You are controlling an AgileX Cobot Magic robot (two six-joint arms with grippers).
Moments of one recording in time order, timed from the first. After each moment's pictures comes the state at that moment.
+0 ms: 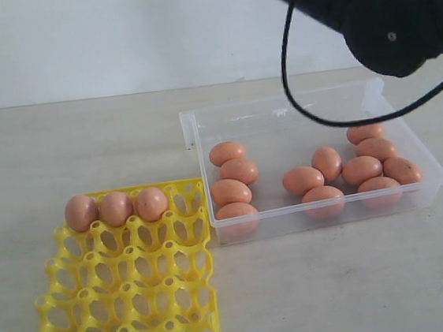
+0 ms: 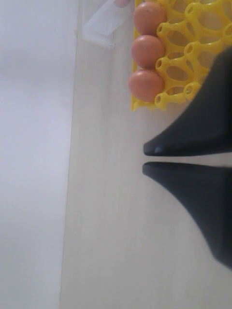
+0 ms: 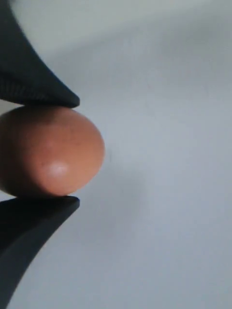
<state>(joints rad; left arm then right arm) 0.03 0.00 0.00 -0.13 0.29 0.08 0.42 1.64 -1.09 -0.22 -0.67 0.32</state>
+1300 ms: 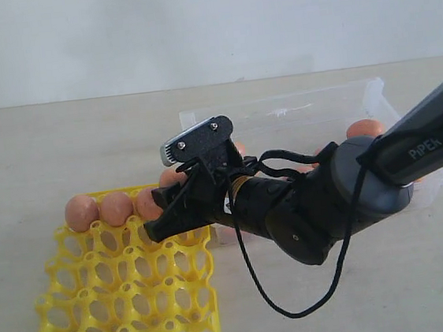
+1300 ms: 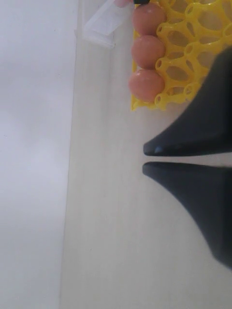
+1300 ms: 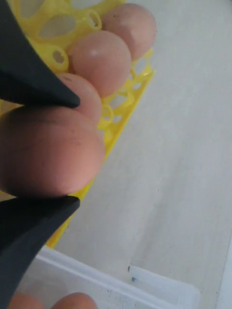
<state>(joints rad) 0.03 0.00 0.00 -0.13 0.29 0.08 0.64 2.05 -0.92 0.01 -0.63 0.10</state>
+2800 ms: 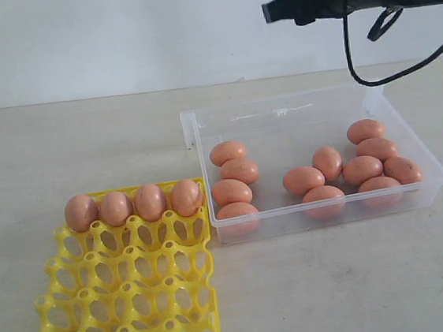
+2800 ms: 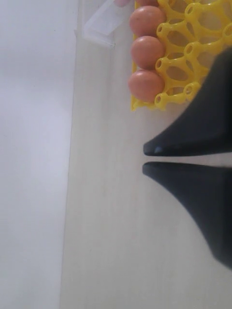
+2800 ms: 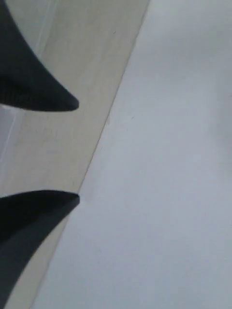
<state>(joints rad) 0.03 0.00 0.00 -0.13 0.29 0.08 0.21 1.74 -1.28 1.71 -0.13 -1.89</state>
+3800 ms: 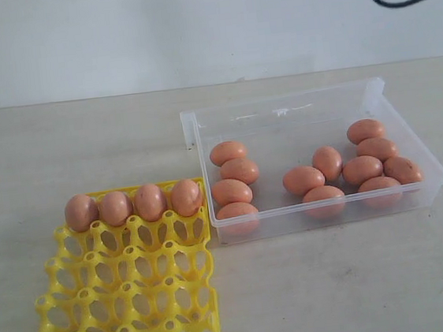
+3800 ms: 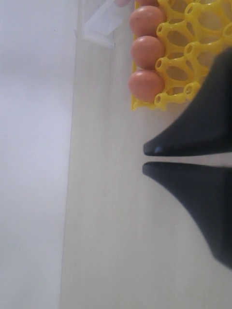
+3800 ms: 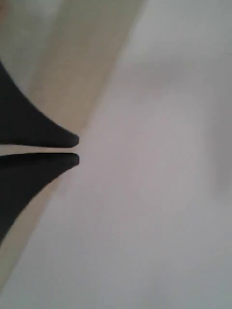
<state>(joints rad) 0.03 0.00 0.00 -0.13 0.29 0.08 0.19 1.65 -1.47 -0.08 0.28 -0.20</state>
